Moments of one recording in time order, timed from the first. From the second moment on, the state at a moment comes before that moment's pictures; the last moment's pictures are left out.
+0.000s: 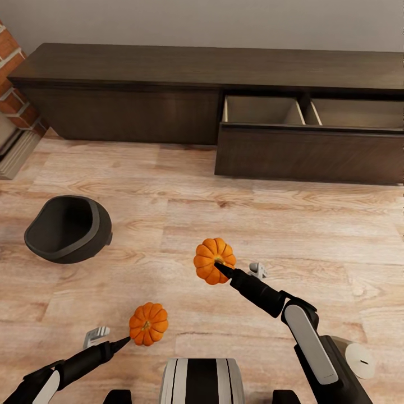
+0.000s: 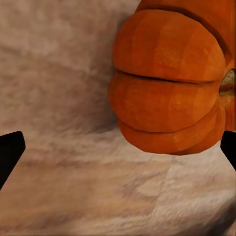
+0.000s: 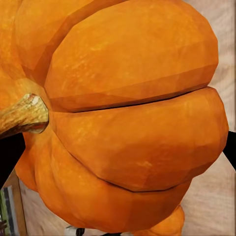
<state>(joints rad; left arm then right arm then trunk) -0.36 0.29 0.07 -0.63 0.44 0.29 -0.73 -0.35 -0.03 0.17 -1.55 -1.01 0.65 0.02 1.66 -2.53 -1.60</state>
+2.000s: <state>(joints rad) -0.36 0.29 0.07 -0.63 0.44 0.29 -0.73 -0.35 -0.03 0.17 -1.55 -1.01 0.65 0.02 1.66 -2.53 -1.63</state>
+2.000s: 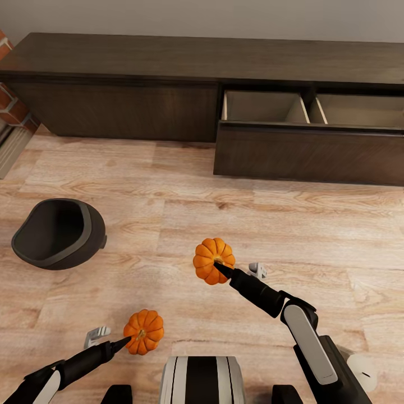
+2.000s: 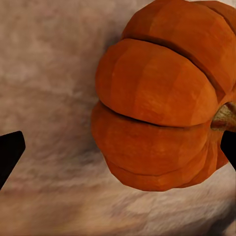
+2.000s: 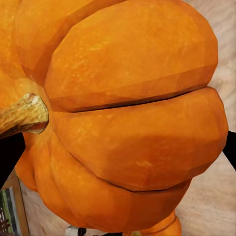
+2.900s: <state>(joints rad) -0.36 0.29 0.07 -0.63 0.44 0.29 -0.73 -0.35 -0.03 0.17 -1.55 -1.01 0.65 0.02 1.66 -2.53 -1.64</state>
